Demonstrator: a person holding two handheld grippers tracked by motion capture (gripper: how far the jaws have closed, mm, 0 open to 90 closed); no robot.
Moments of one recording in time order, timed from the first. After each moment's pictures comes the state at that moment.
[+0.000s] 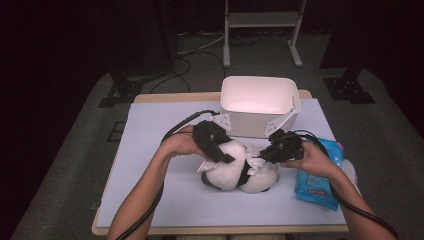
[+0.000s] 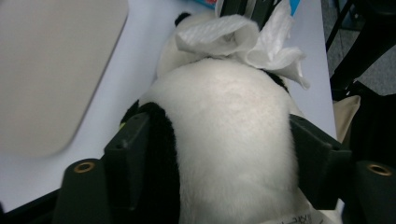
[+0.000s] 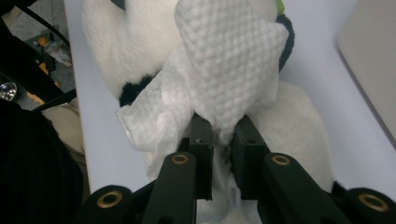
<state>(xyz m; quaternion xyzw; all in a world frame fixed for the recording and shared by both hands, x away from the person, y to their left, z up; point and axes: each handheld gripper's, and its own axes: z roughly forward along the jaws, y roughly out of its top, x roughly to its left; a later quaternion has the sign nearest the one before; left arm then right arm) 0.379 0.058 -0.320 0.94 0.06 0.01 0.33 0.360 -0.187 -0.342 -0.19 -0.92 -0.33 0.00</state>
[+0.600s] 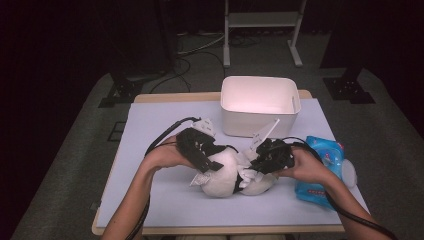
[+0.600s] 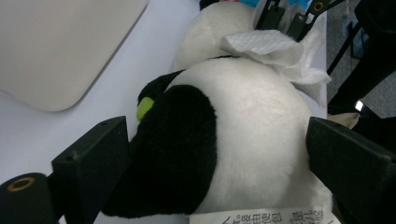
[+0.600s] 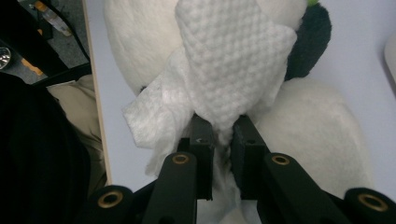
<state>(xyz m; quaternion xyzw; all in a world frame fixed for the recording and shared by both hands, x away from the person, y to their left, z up) 0.355 0.091 -0.321 0.93 0.12 0.03 0.36 0.334 -0.156 -0.338 -0.15 -0.95 -0.29 0.00</state>
